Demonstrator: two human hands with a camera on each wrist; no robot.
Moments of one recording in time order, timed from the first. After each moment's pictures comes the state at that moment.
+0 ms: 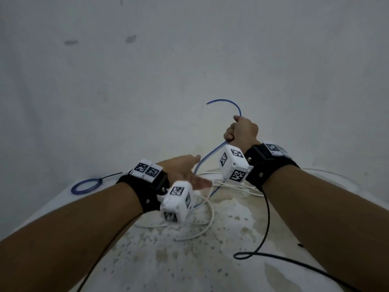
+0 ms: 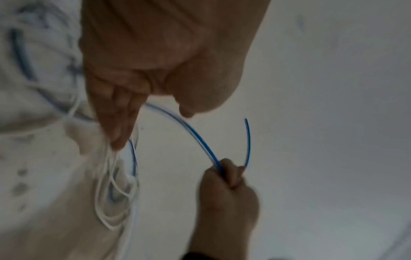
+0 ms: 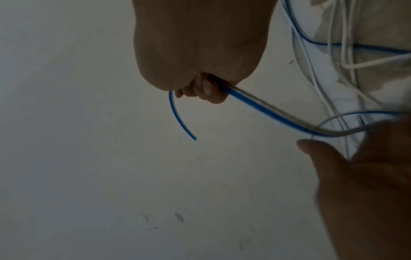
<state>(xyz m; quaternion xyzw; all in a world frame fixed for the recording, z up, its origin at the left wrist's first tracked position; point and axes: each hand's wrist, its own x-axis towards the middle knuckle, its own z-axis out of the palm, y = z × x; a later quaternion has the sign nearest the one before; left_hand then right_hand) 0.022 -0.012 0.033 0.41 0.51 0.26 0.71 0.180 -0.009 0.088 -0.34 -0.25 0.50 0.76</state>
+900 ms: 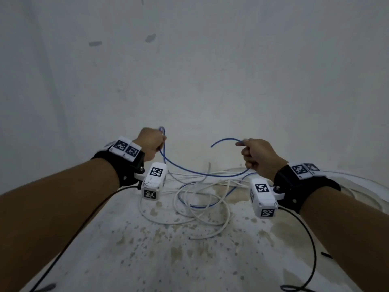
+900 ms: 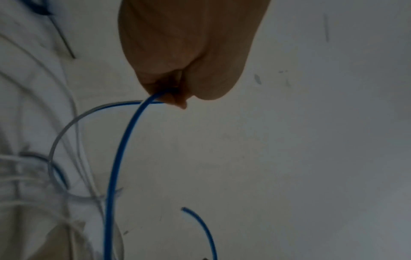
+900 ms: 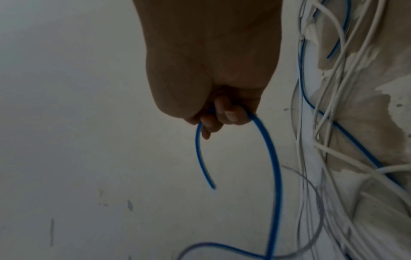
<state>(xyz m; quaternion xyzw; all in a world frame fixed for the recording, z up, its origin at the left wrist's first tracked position) -0.080 0.022 0.075 0.47 0.57 0.58 0.34 0.202 0.001 0.030 -0.49 -0.49 0.46 0.56</state>
